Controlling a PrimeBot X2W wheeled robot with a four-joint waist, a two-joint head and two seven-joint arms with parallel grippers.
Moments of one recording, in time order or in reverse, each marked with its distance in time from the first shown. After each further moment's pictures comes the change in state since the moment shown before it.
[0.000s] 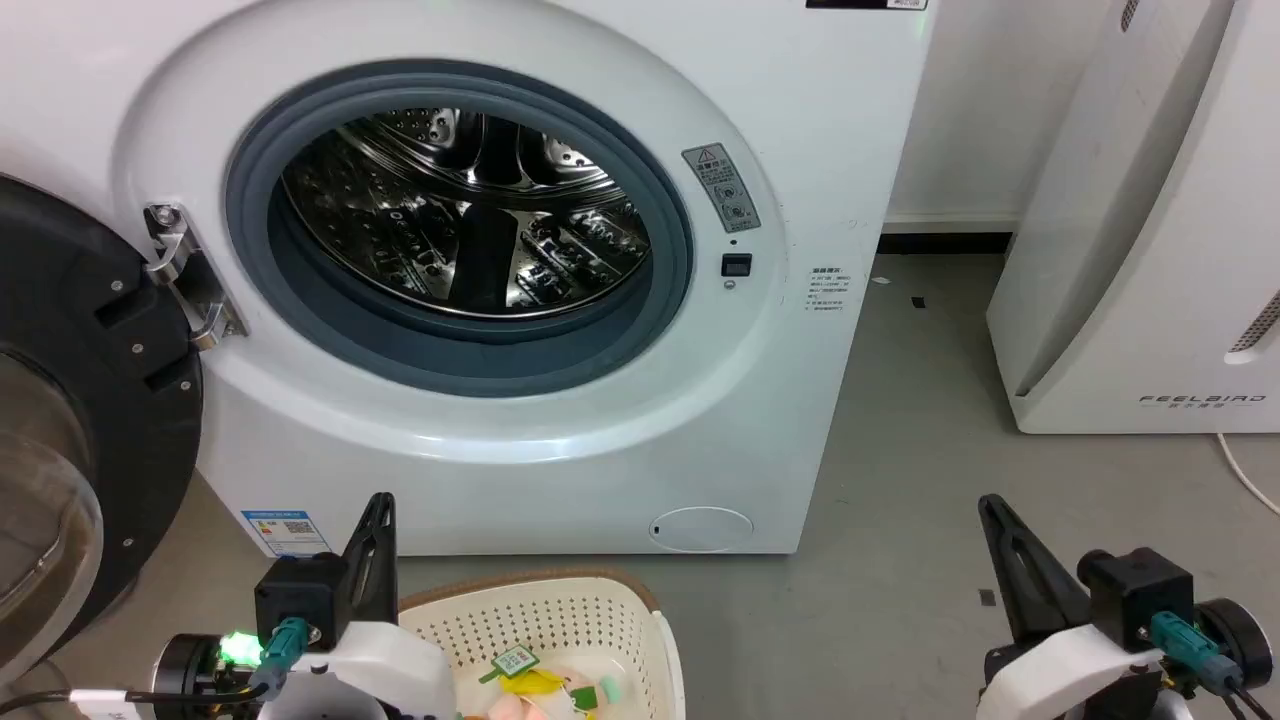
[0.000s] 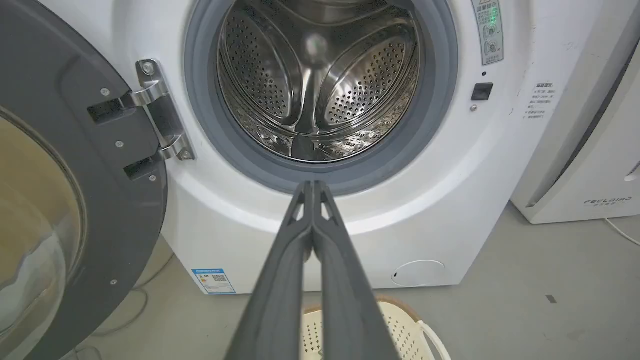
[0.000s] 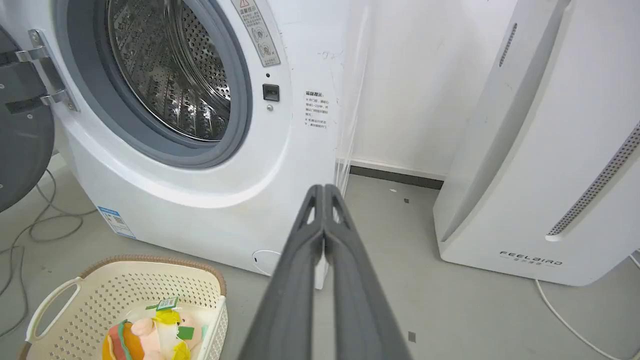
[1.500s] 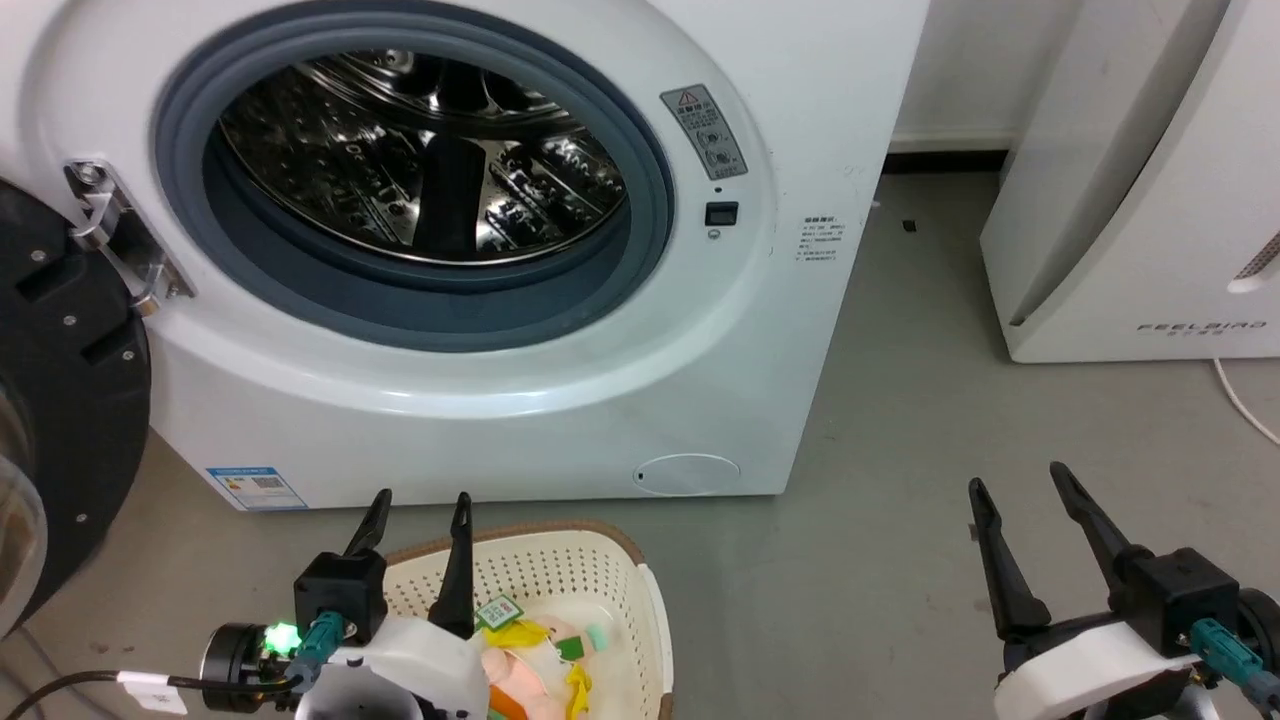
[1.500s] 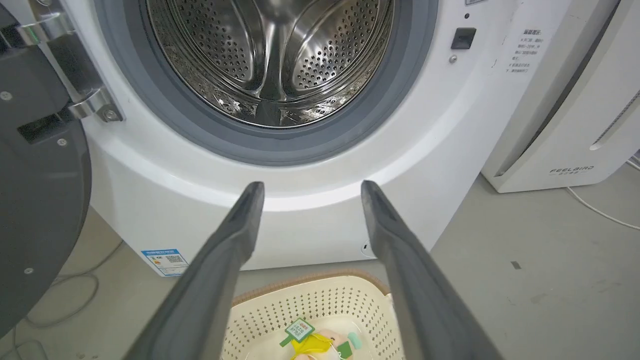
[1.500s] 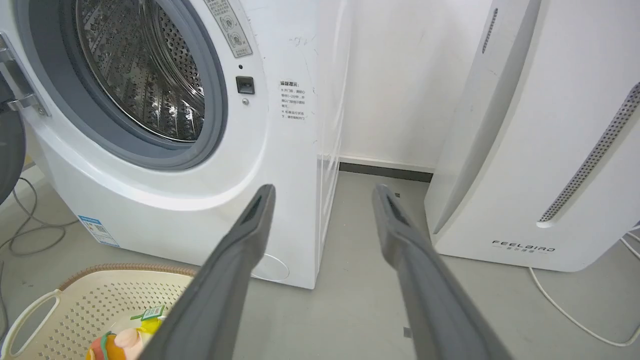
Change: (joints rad) left arm -0.045 0.000 -0.055 0.110 -0.043 0.003 -0.074; right arm -0.003 0.000 -0.027 -0.026 0.011 0.000 -0.073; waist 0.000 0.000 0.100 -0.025
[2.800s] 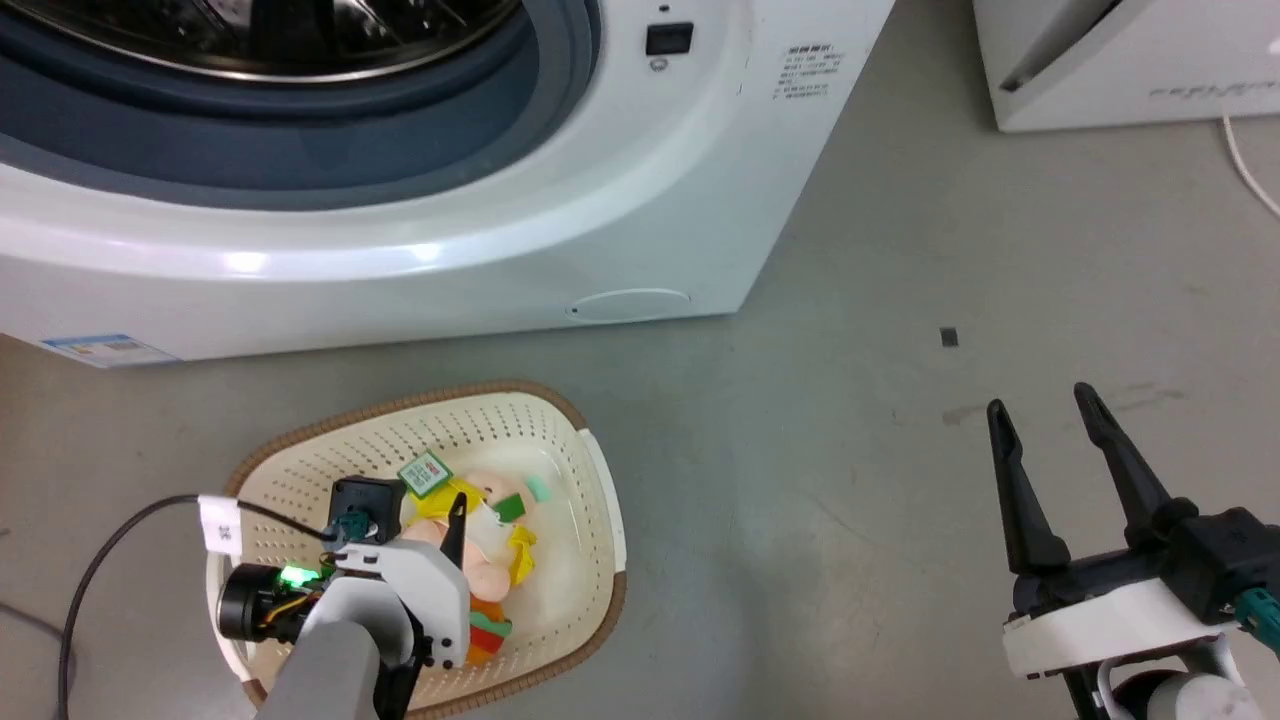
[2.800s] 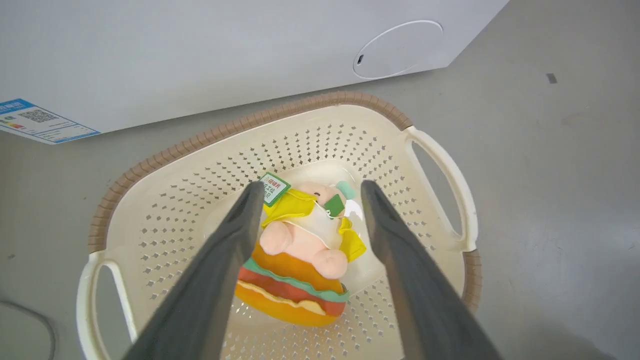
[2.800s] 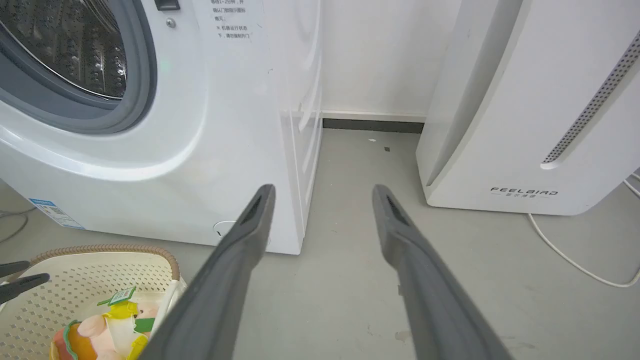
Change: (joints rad) left arm -0.368 0.071 -0.067 0.671 -0.057 -0.051 -0.030; right arm -0.077 0.000 -0.003 -0.032 0.034 0.000 -0.087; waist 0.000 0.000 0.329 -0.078
